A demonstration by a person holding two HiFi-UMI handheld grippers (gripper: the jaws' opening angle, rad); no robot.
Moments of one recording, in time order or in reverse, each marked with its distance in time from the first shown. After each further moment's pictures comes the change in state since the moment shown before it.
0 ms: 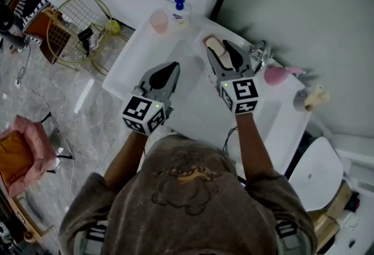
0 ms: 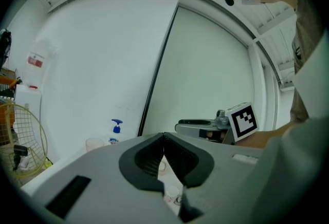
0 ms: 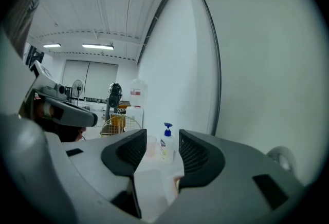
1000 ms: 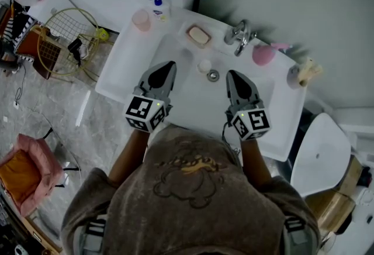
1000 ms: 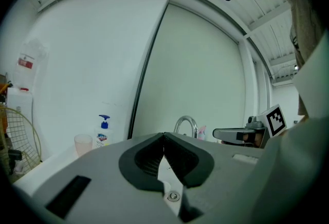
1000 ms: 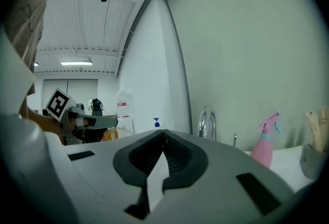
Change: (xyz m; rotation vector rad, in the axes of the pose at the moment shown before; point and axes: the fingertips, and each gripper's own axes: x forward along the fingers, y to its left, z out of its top) left arm 0.008 -0.047 -0.029 0.056 0.023 -0.063; right arm -0.156 -0.009 -0.058 0.238 -0.076 -0.159
